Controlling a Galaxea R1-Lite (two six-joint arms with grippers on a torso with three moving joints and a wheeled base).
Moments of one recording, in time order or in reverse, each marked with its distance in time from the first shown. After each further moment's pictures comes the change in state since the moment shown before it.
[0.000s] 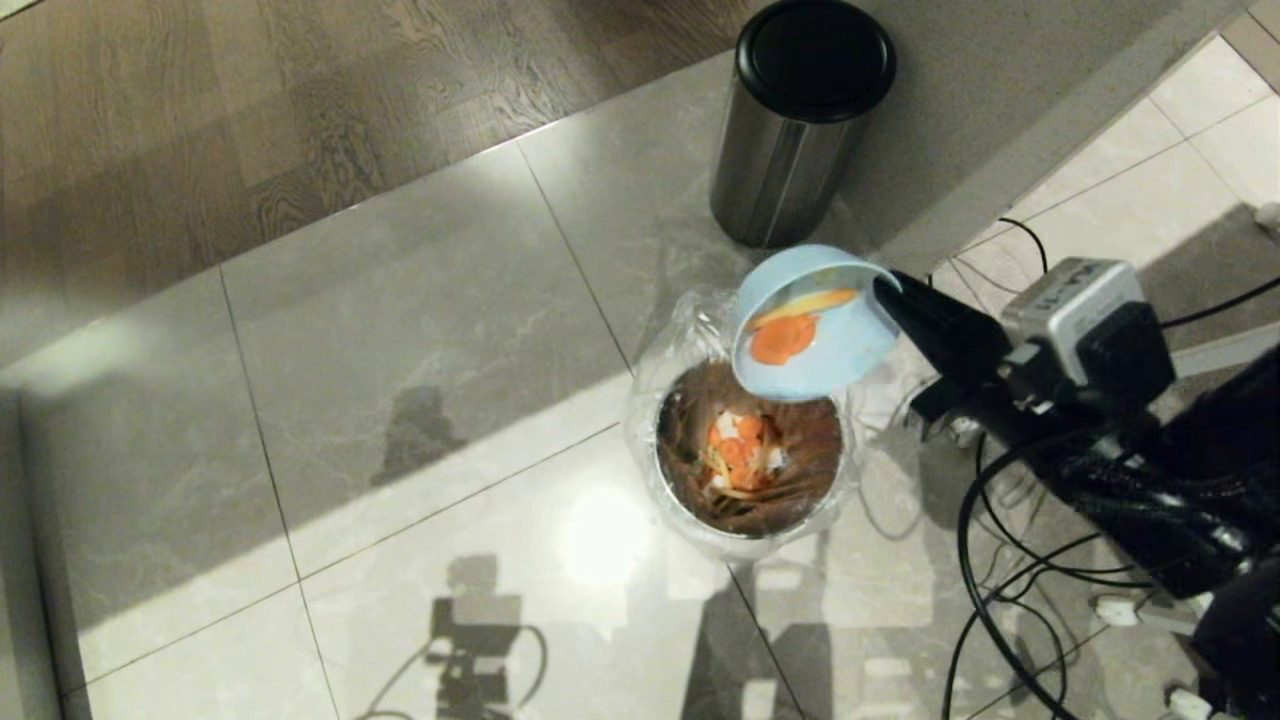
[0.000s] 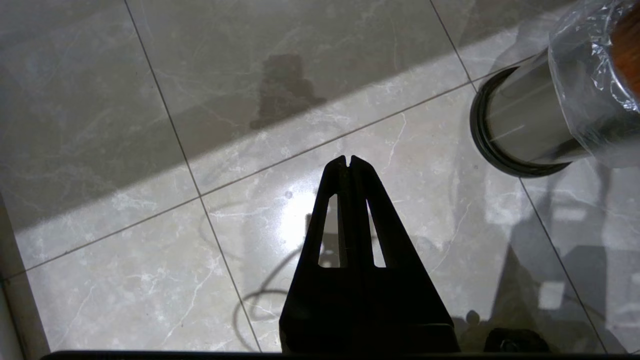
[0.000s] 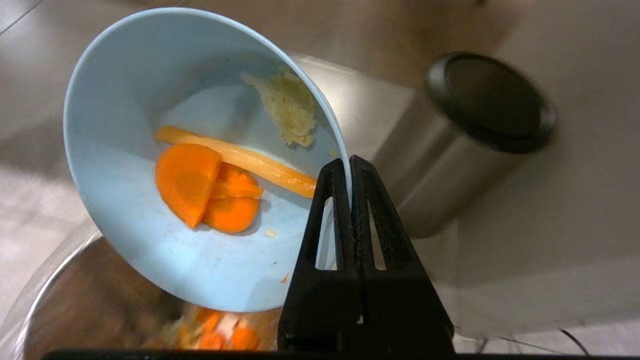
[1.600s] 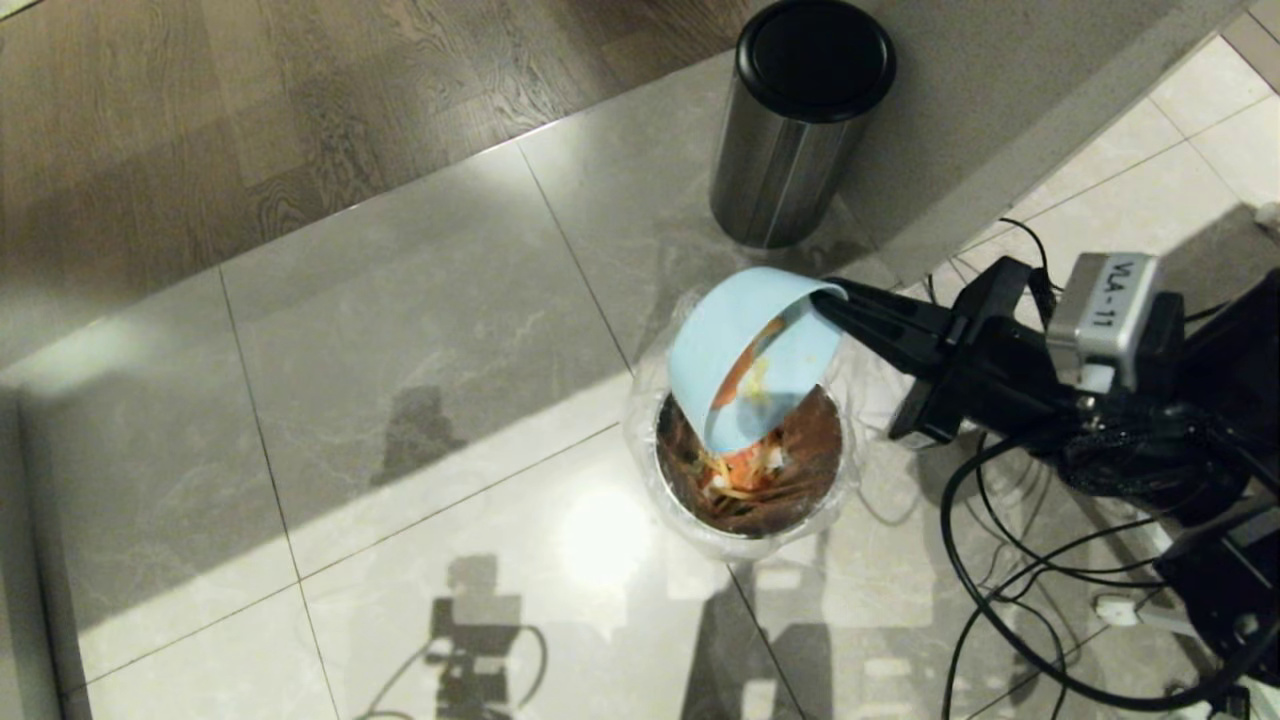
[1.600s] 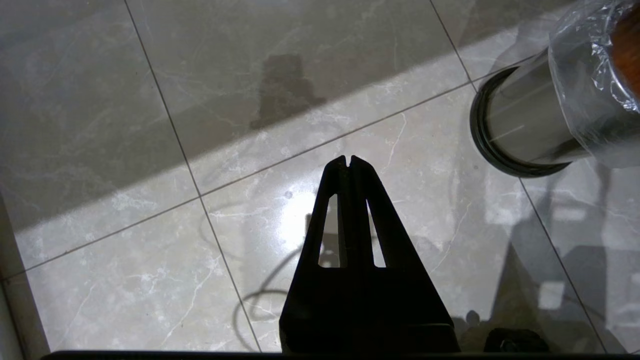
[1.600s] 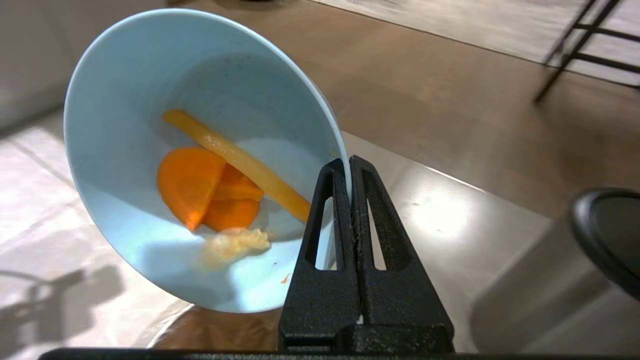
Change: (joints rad) left arm 0.000 0.000 0.000 0.000 0.000 0.000; right arm -0.087 0.038 -0.125 0.036 0.573 0.120
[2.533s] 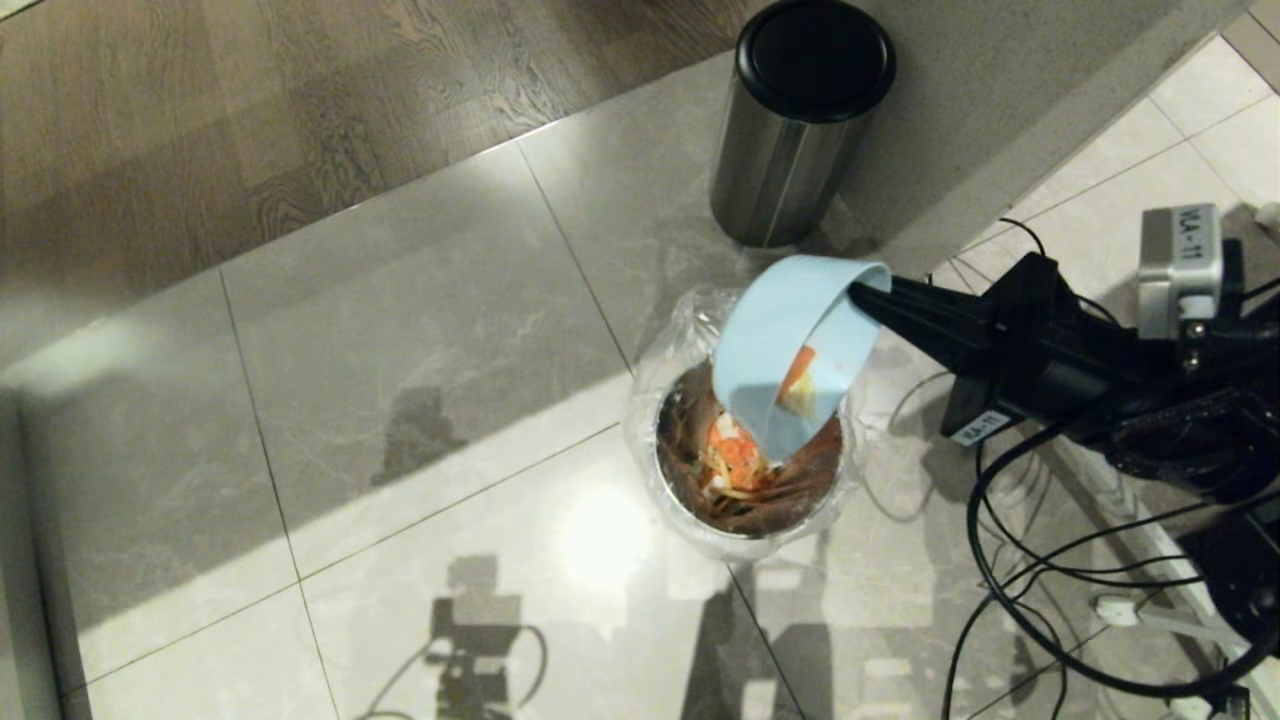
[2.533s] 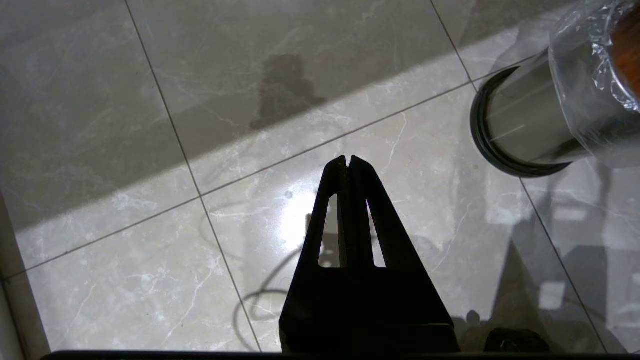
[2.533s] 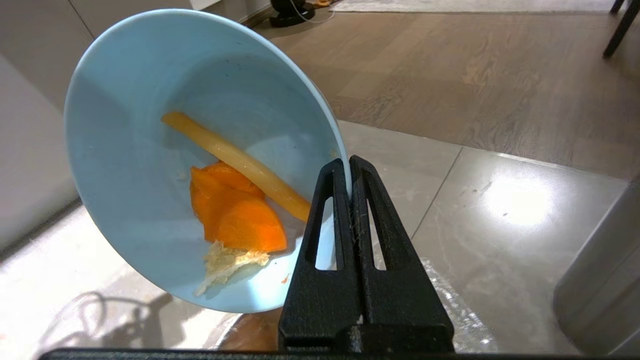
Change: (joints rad) left arm 0.000 0.000 0.000 0.000 0.000 0.000; right arm -0.107 -0.008 0.003 -0.037 0.148 0.305
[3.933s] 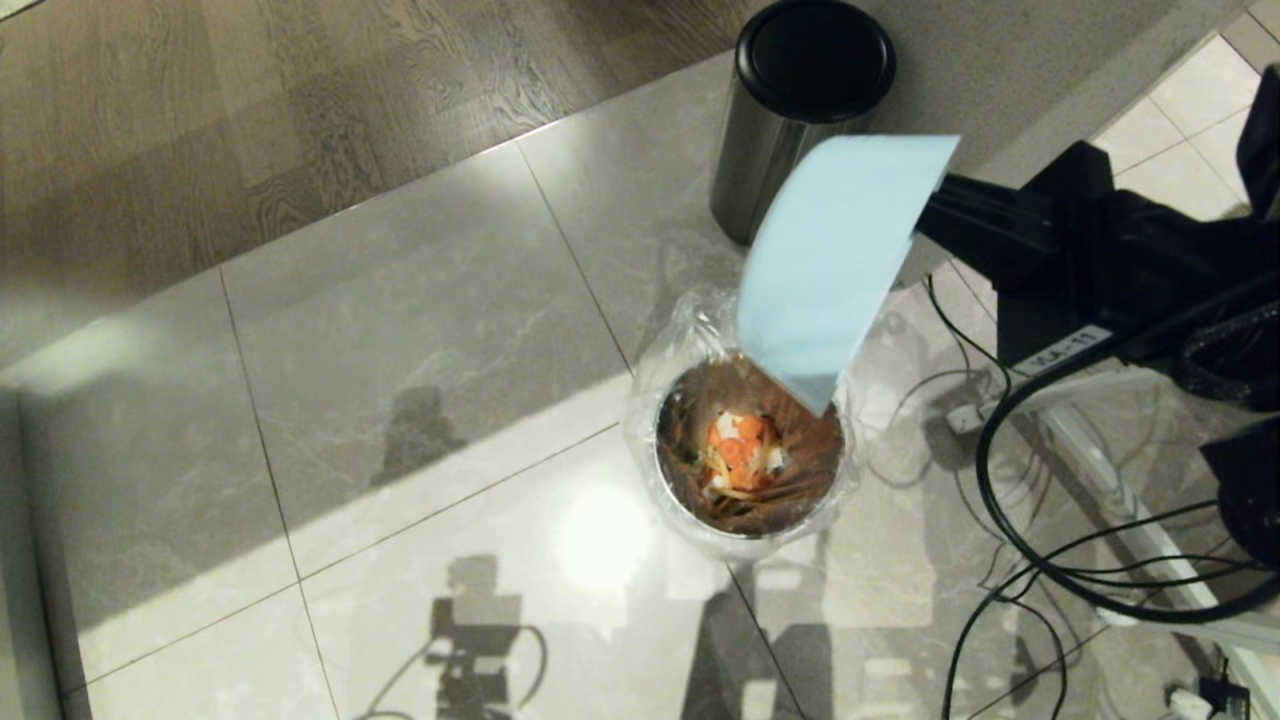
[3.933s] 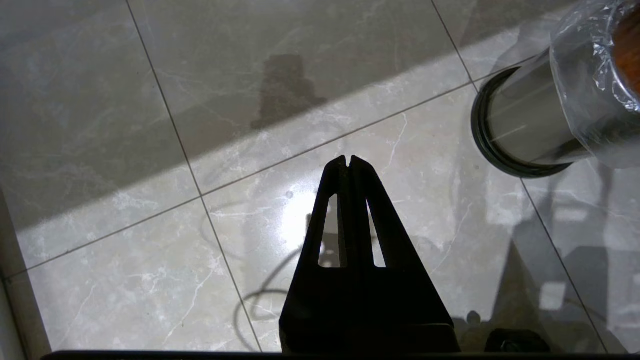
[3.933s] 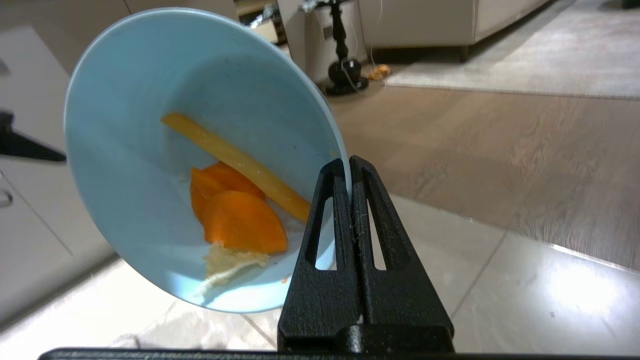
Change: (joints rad) left arm 0.000 0.000 0.000 0.000 0.000 0.000; right arm -0.011 -0.034 -0.198 0.000 0.194 0.195
